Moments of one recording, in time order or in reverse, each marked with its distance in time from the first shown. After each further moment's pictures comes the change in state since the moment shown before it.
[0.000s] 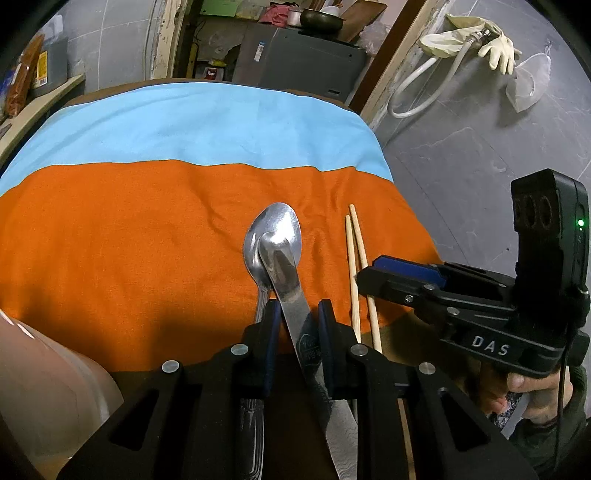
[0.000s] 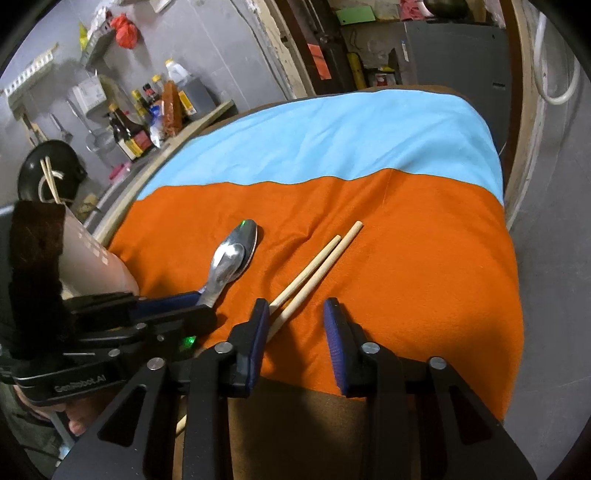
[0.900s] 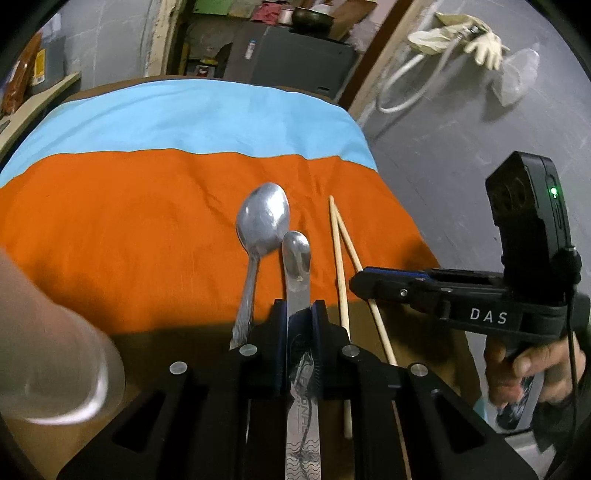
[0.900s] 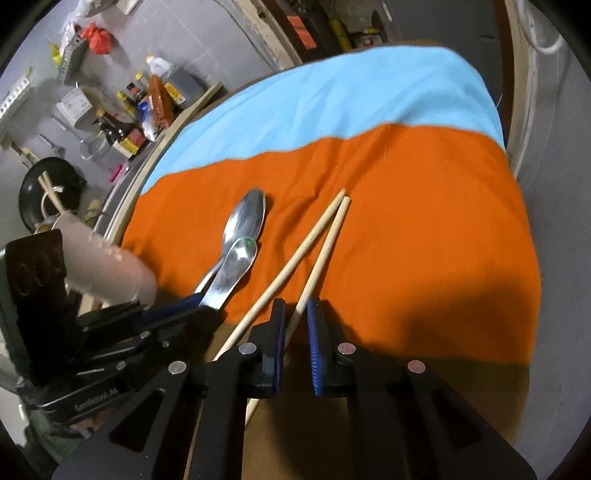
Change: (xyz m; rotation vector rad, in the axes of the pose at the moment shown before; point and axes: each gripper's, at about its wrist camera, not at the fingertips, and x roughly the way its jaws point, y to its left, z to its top) left arm -0.018 -0.004 -0.017 0.024 0.016 -0.040; right arm -0.011 0.001 -0.012 0.141 0.146 0.077
